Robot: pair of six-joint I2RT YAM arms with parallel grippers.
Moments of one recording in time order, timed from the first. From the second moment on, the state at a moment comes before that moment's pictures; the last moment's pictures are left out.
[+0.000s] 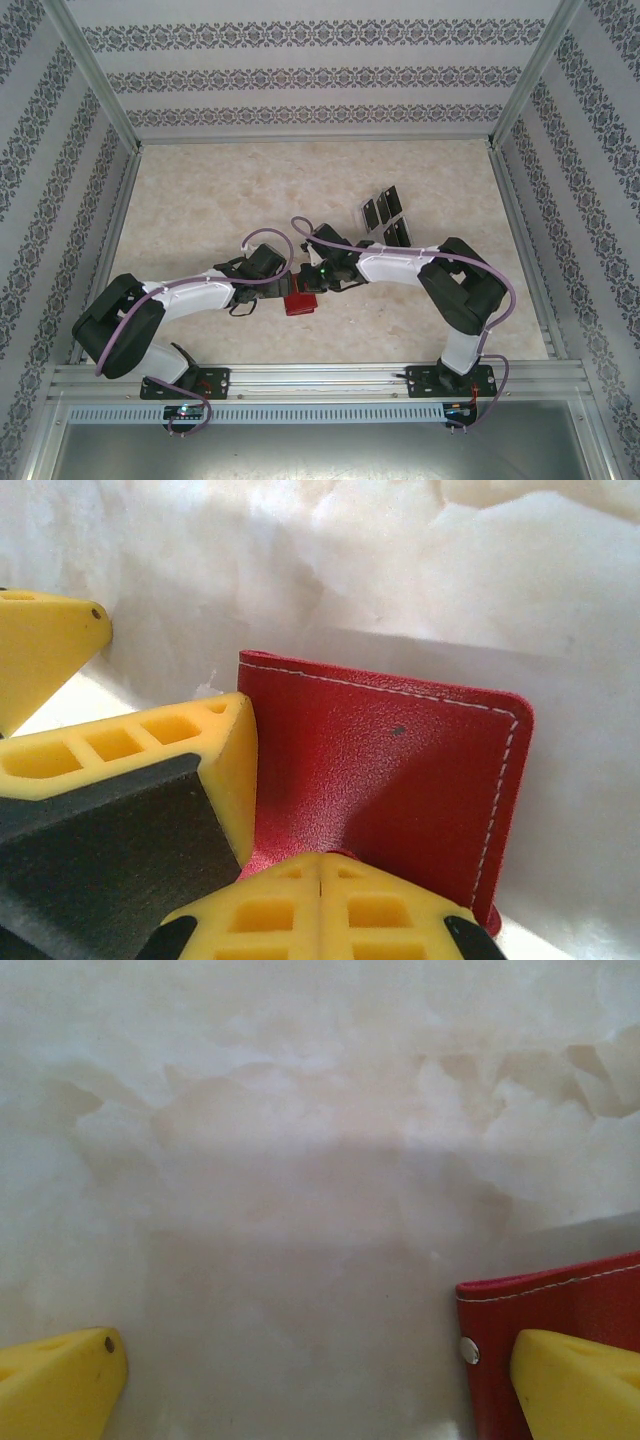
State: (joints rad) left arm -0.67 1.46 0.63 -0.31 -0.21 -0.74; right arm 0.82 1.80 0.98 -0.22 -0.40 0.71
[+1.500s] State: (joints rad) left arm -0.67 1.47 0.66 -0.33 -0.21 -0.74; right arm 0.78 1.77 0.92 -0.14 -0.46 0.76
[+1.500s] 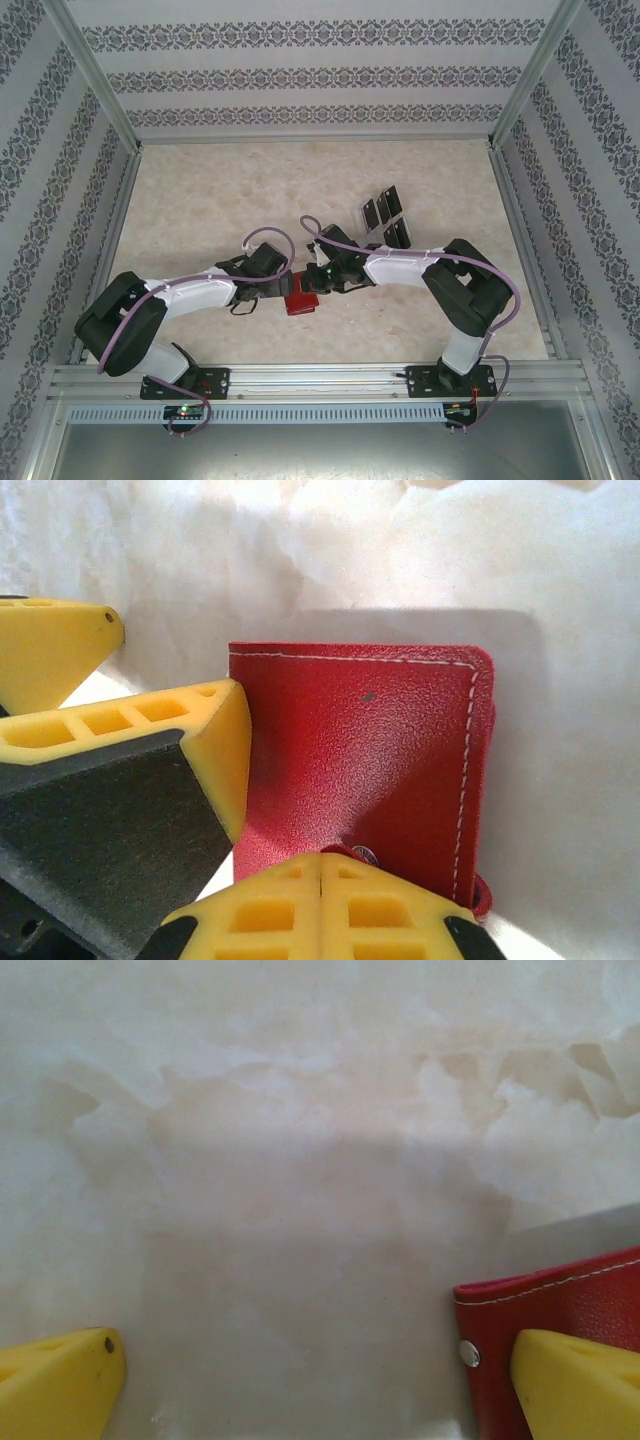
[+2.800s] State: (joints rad) left arm -0.67 1.47 0.66 -0.33 -0.21 -0.74; right arm 0.77 1.78 0.92 -0.11 -0.44 0.77
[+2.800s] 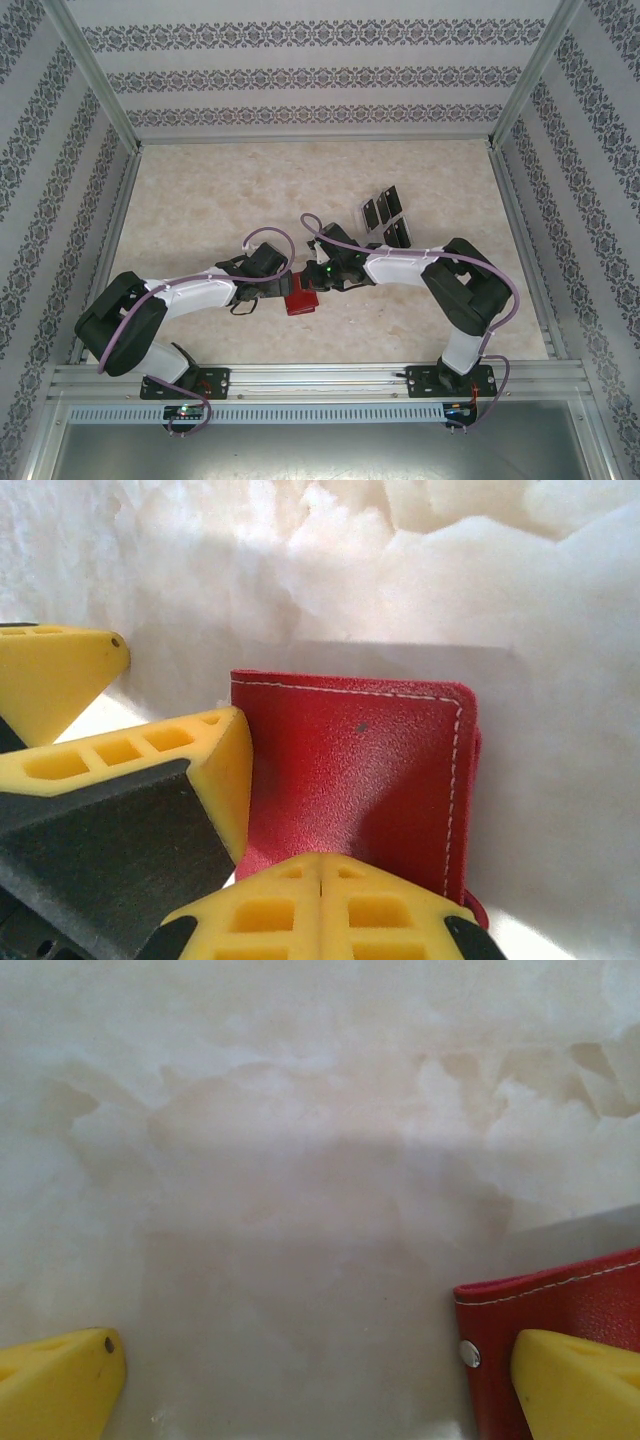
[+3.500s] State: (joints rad) left arm -0.67 1.47 0.66 -0.33 -0.21 -0.74; right arm 0.81 1.75 0.82 0.06 -0.34 0.78
